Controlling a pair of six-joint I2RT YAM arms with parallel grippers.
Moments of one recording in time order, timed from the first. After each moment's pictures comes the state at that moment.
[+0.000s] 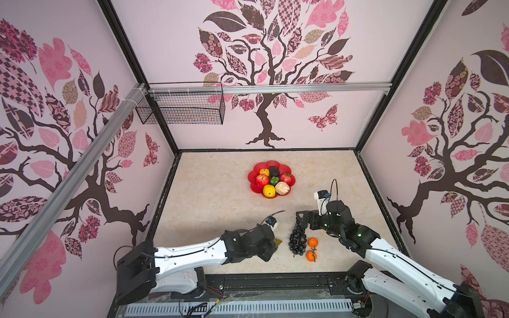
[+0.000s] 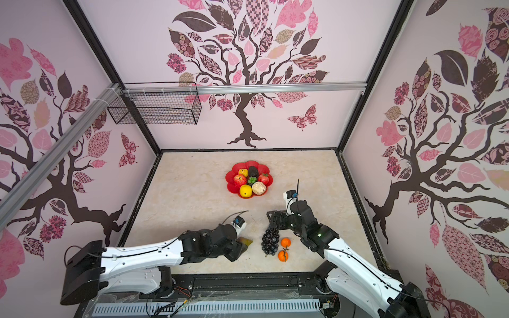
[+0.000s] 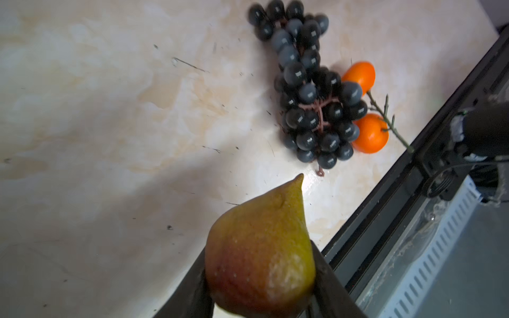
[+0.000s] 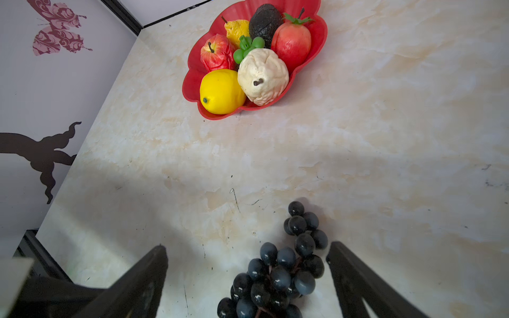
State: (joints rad) left arm -1.13 1.15 0.65 -0.34 -0.07 -0.56; right arm 0.59 0.85 0.50 -0.24 -0.06 0.53
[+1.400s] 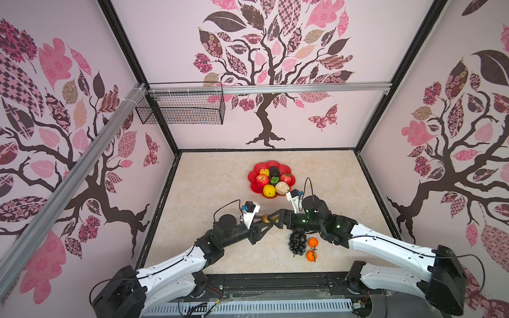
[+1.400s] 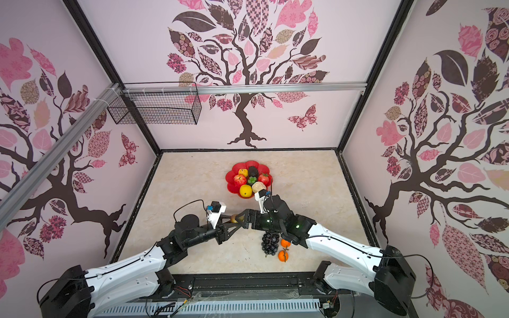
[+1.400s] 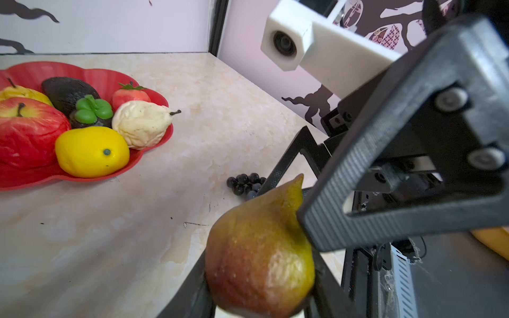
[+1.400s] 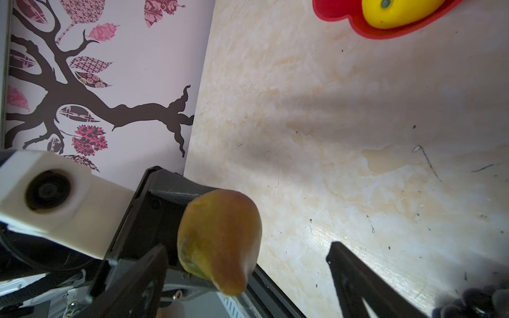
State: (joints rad) left arm -0.82 0.96 0.32 0.43 0.25 -0.29; right arm 0.87 1.12 0.72 -0.12 -0.26 0.95
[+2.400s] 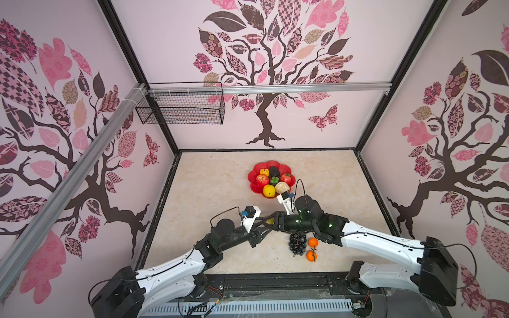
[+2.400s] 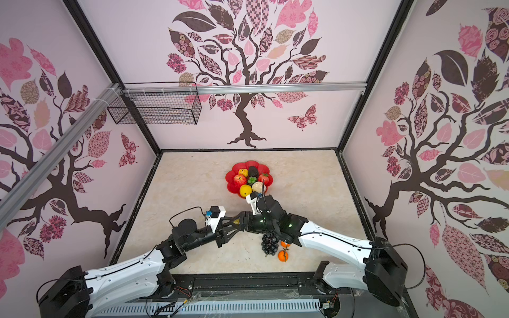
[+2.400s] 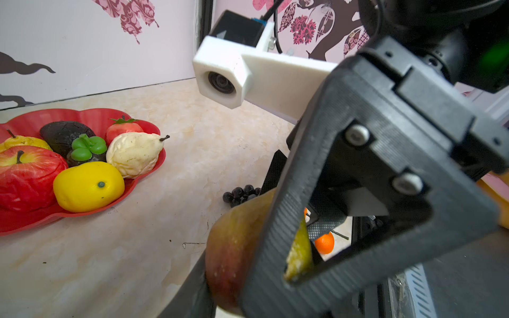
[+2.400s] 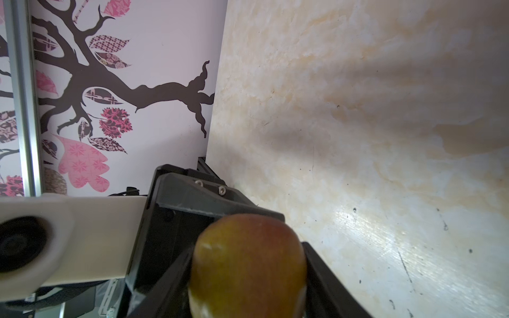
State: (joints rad) left arm -0.86 0.93 0.27 0.52 0.25 -0.21; right arm 0.92 1.20 0.75 -0.04 -0.35 1.03
